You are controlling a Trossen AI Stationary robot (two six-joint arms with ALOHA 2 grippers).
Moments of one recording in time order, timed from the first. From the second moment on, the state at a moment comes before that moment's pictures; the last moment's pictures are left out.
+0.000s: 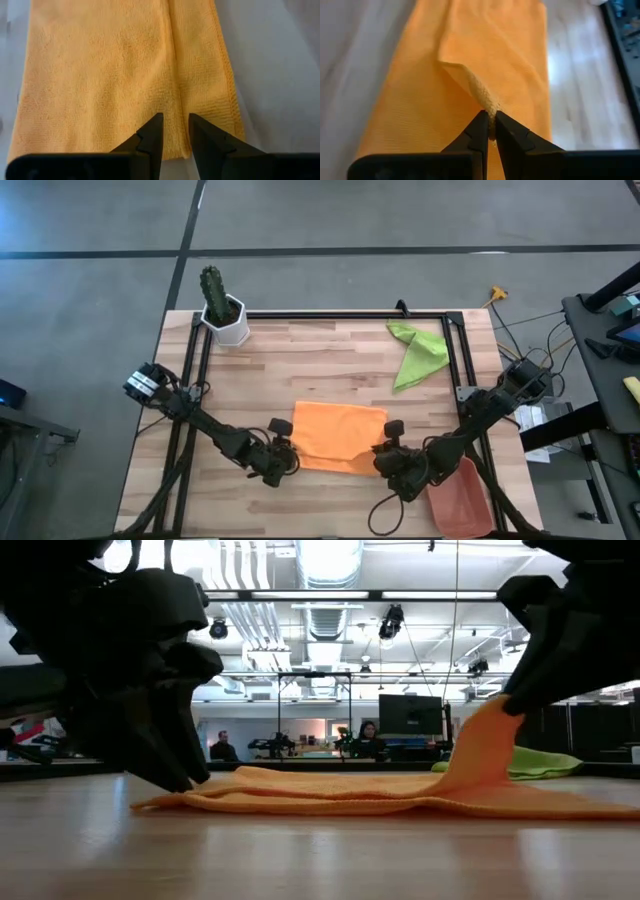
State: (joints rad) left arm -0.55 1.72 0.84 -0.12 -0.45 -0.11; right arm 0.73 1.66 0.90 -0.43 0.75 0.33
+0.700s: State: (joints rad) left arm -0.54 1.72 0.87 -0.11 -0.46 -0.09; right arm 0.70 1.66 0.90 -0.61 1.00 0.64
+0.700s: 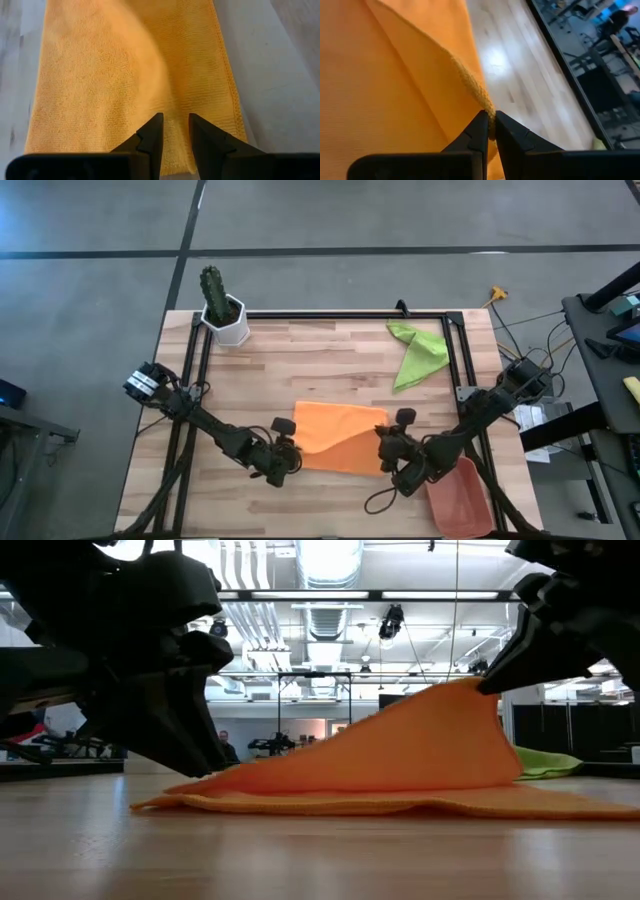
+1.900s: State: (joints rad) left arm -0.52 1.77 0.90 -0.03 -0.52 -0.18; right arm 0.70 1.66 0.89 -0.64 0.99 0.69
